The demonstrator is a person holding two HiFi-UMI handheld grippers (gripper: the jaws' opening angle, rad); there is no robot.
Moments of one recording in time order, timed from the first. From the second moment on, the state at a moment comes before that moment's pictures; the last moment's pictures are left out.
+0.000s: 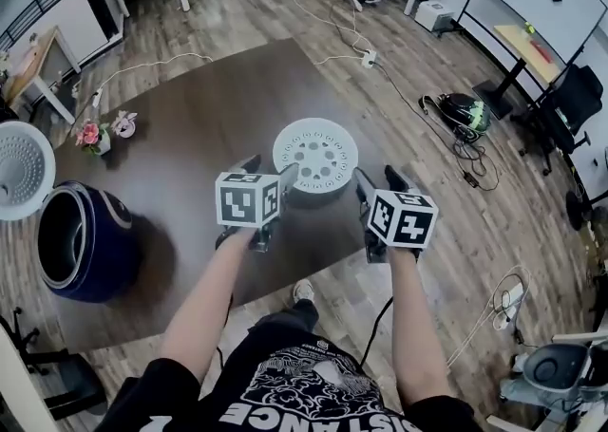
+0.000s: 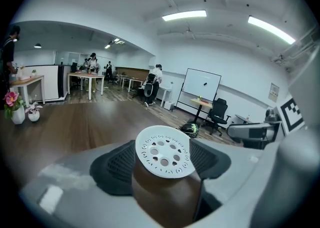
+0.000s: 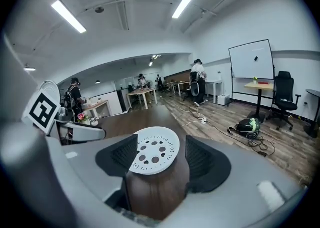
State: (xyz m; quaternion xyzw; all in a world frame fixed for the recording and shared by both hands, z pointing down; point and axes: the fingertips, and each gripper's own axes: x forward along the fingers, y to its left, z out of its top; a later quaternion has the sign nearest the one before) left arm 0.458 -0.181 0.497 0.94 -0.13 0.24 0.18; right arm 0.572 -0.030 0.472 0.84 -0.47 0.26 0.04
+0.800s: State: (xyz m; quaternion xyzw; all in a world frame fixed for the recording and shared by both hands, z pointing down) left arm 0.497 -0.228 0.597 0.88 -0.14 0.32 0.31; right arm 0.642 -0.091 0.577 0.78 -0.49 0.39 0.07
